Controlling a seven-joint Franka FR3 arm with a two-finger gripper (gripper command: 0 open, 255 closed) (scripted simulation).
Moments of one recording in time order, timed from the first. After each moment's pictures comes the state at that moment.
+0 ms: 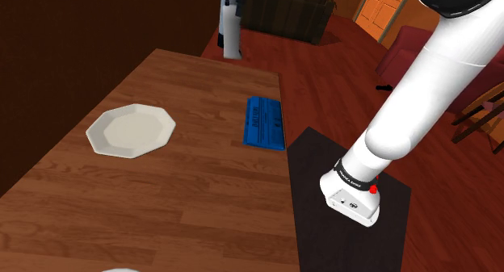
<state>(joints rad) -0.11 0.07 0.11 -1.55 0.01 1.64 -0.57</state>
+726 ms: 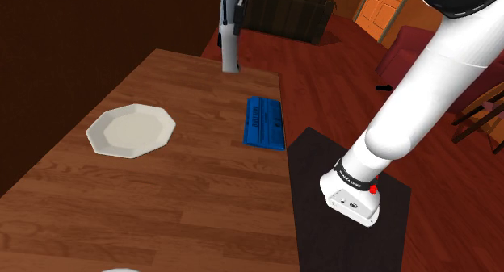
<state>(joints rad) -0.11 0.05 0.11 -1.72 0.01 1.79 -0.57</state>
